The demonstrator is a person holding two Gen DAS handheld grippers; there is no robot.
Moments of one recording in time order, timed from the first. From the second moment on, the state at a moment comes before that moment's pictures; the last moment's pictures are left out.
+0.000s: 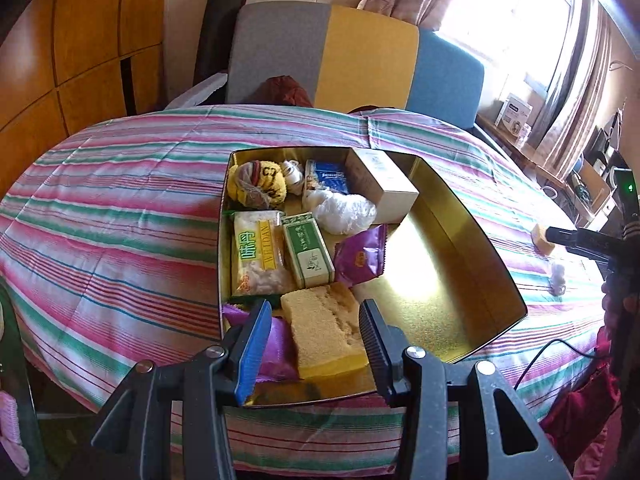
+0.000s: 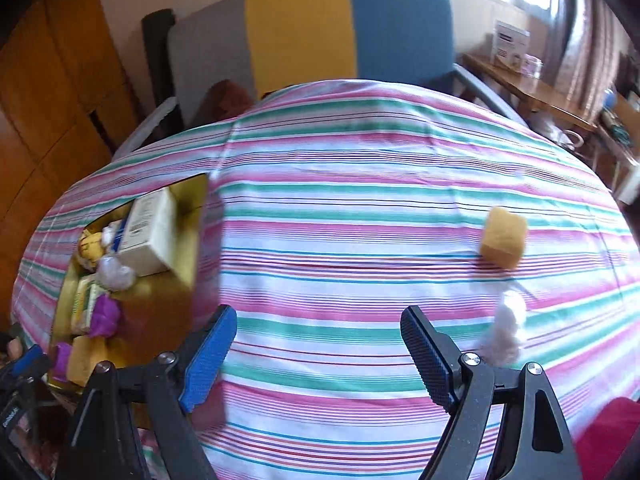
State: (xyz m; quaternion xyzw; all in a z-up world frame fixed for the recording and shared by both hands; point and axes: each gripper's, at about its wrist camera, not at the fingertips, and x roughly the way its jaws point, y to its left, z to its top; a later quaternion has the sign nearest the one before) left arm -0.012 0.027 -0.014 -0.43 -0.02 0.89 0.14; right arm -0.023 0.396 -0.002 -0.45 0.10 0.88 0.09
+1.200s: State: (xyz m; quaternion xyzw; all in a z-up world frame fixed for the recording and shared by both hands) left arm -0.010 0.194 -0.009 -0.43 0.10 0.85 0.27; right arm 0.024 0.570 -0.045 -0.41 0.34 0.82 0.22
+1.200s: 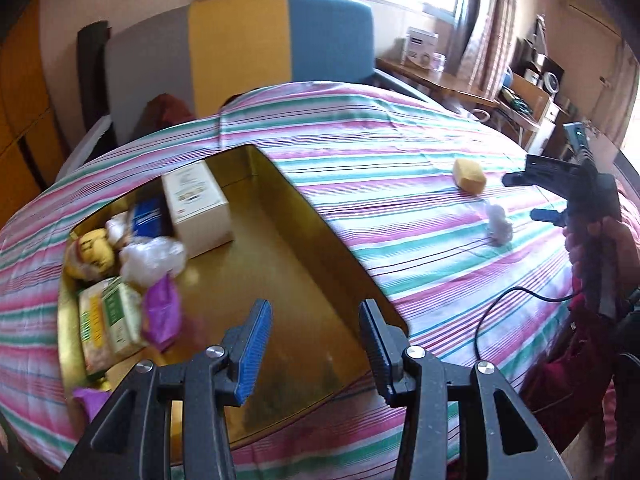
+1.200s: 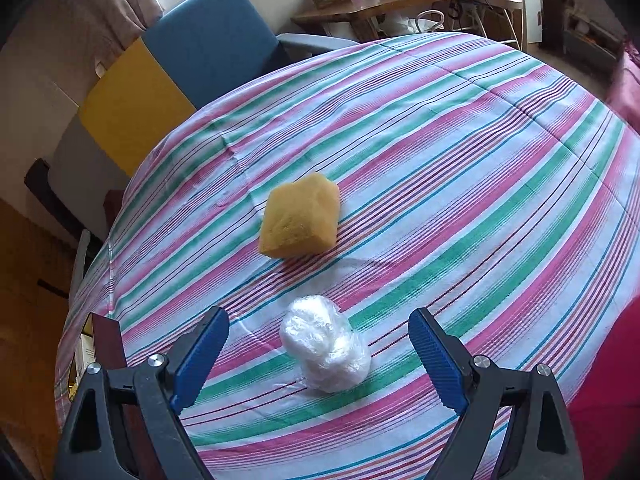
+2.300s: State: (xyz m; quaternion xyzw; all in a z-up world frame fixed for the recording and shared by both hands) left arm -0.010 0.243 -0.002 -0.44 0.08 0.82 0.36; right arm 0.017 0.560 -0.041 -0.44 0.22 0.82 0.29
